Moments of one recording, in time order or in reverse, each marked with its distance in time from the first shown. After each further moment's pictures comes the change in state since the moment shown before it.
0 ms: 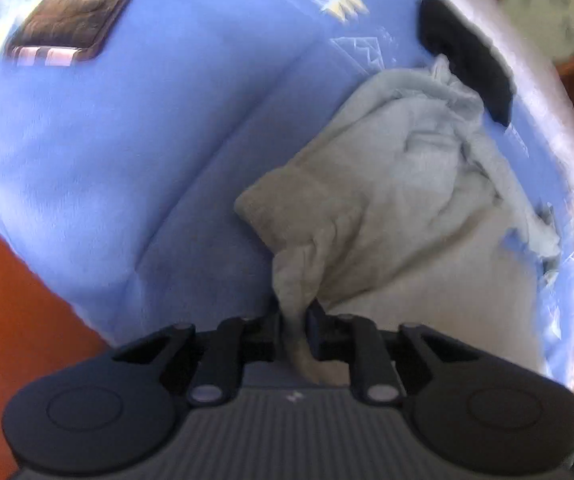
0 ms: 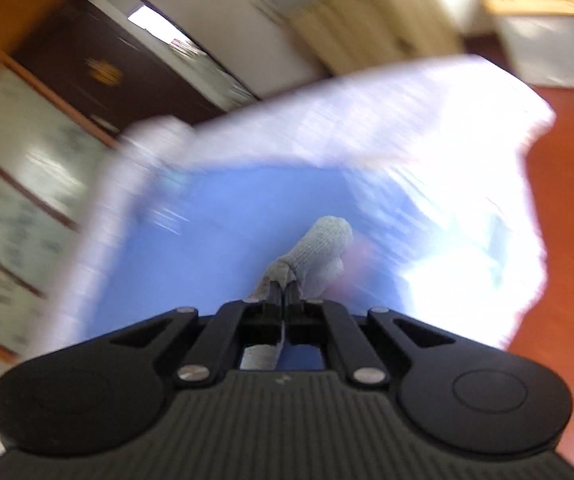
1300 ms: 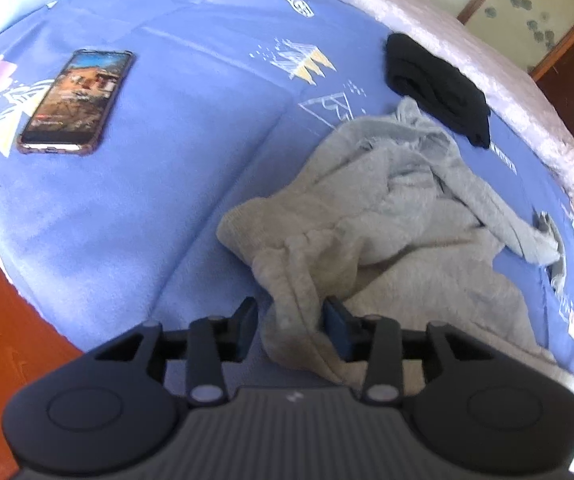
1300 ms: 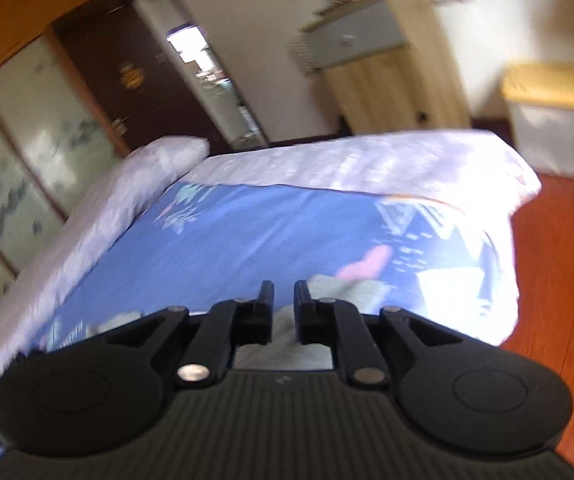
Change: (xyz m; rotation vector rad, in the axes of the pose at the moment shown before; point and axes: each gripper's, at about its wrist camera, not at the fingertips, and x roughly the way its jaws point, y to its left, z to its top) left arm -0.032 -0.026 -0.003 0.178 -0.158 0.099; right arm -0.041 0.040 -0.033 -0.110 -0.194 0.077
